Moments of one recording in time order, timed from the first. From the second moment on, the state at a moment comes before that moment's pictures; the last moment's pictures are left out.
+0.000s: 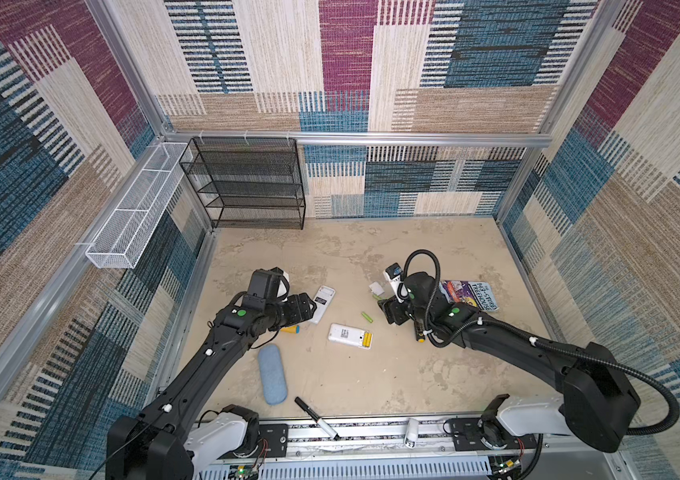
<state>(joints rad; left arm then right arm) -0.31 1.12 0.85 -0.61 0.27 -0.57 0.66 1.30 0.79 -0.18 0.14 0.15</state>
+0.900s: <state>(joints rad) -0.32 1.23 0.87 -0.52 0.42 -0.58 0.53 1.32 0.58 -0.29 0.11 0.62</state>
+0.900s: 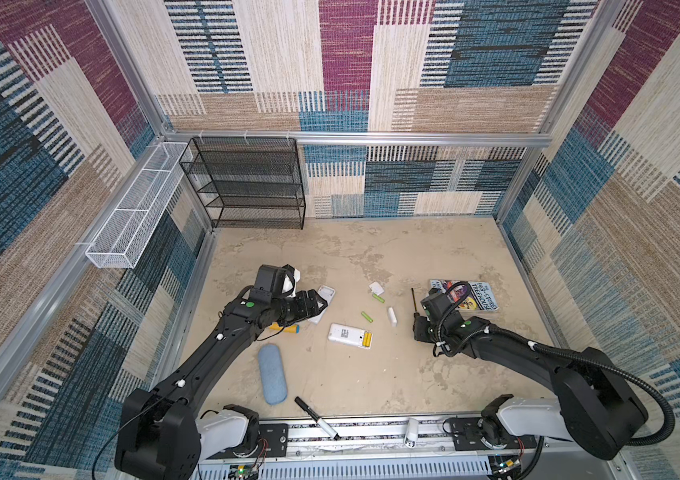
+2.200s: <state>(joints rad) -0.34 1.24 0.87 -0.40 0.48 -0.68 0.67 1.18 0.75 -0.39 0.14 0.37</state>
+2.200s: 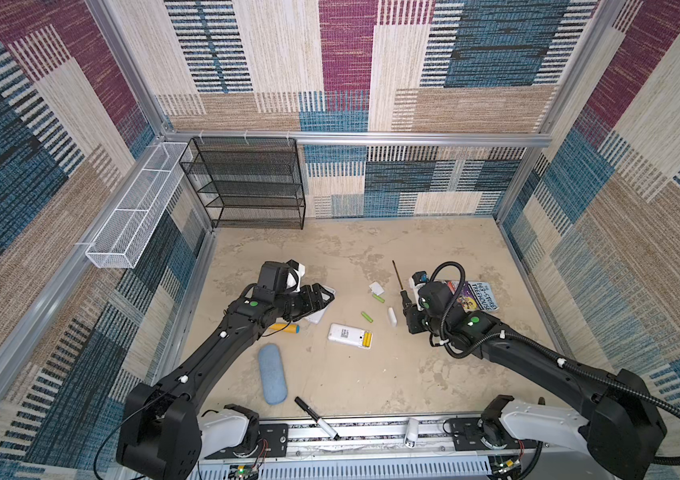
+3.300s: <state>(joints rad) -0.44 1.47 0.90 0.10 0.49 -0.93 0.85 1.28 0.84 -0.25 0.03 0.26</state>
